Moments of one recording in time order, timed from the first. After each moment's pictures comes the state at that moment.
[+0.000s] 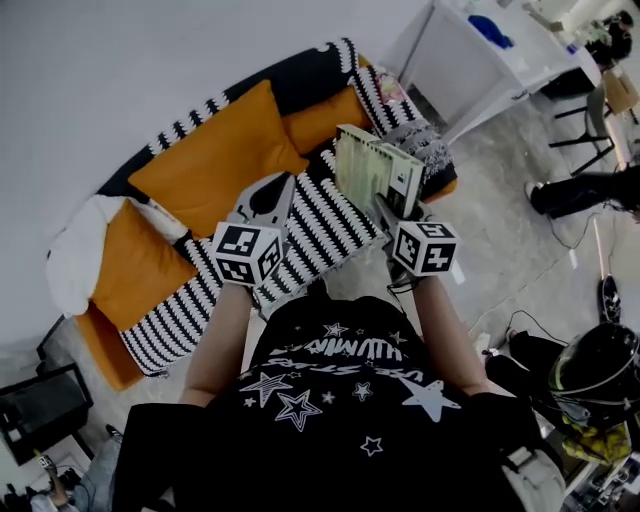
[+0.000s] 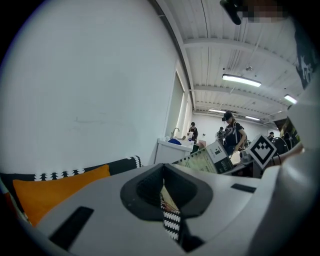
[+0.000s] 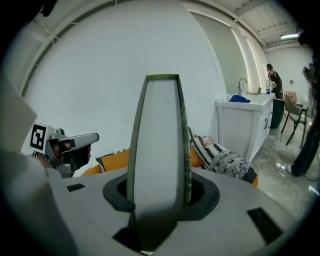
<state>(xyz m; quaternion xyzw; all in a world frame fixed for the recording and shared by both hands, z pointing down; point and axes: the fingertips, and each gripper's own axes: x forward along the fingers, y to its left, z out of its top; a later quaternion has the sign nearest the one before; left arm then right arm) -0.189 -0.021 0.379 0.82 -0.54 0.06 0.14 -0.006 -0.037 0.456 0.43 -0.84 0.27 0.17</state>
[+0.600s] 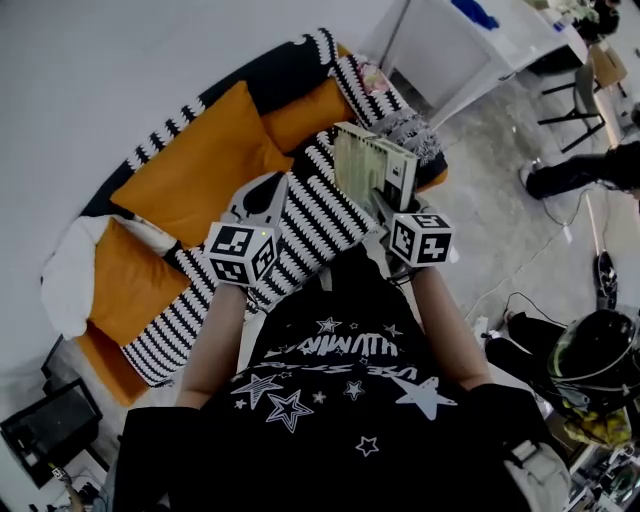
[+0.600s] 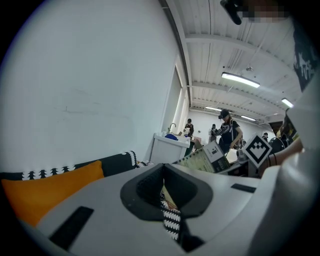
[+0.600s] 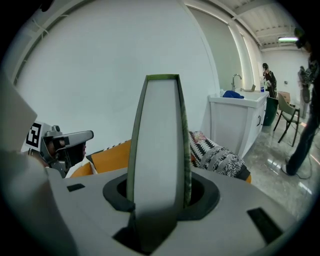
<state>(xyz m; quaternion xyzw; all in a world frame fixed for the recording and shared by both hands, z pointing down) -0.173 -0.058 0.401 0.84 -0.51 0.08 0.16 0.018 -0.068 0.480 0.46 -0.82 0.29 0.20</state>
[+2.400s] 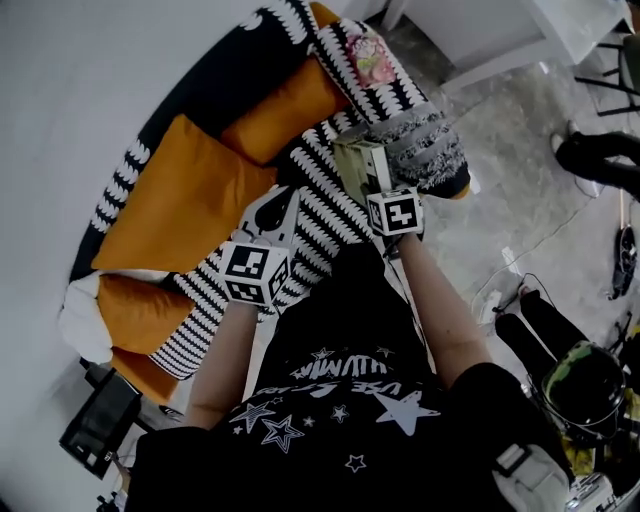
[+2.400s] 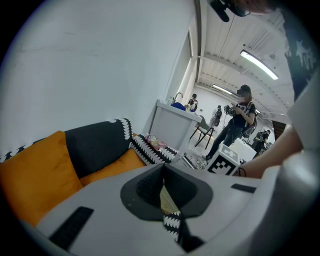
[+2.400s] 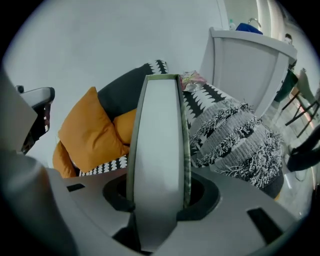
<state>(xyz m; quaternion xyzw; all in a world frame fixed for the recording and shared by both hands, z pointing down) -0.112 -0.235 0.555 0.82 -0.47 0.19 0.28 0.036 -0.232 0.729 0.38 -0.73 0.41 0.39</state>
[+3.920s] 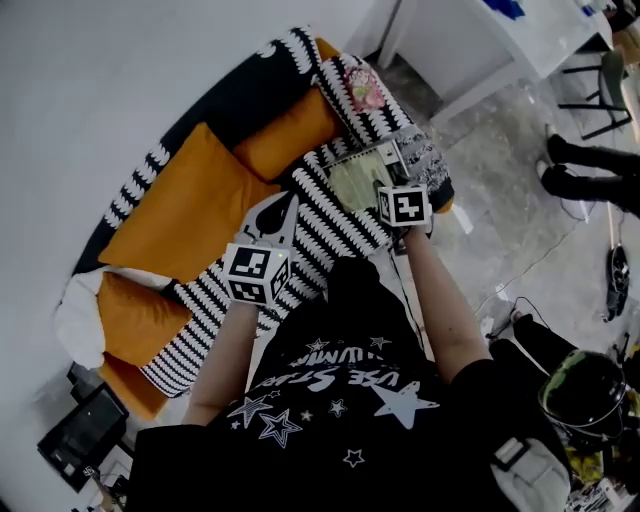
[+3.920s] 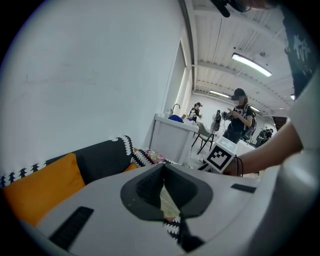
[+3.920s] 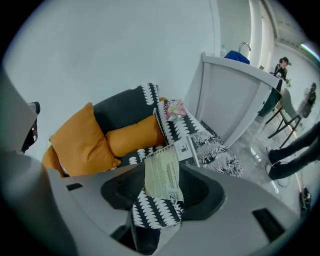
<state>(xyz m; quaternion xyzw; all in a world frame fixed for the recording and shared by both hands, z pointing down) -0.110 -0.216 0.496 0.83 -0.49 0.16 0.22 0.082 -0.266 0.657 0.45 -0.72 0.35 0.39</state>
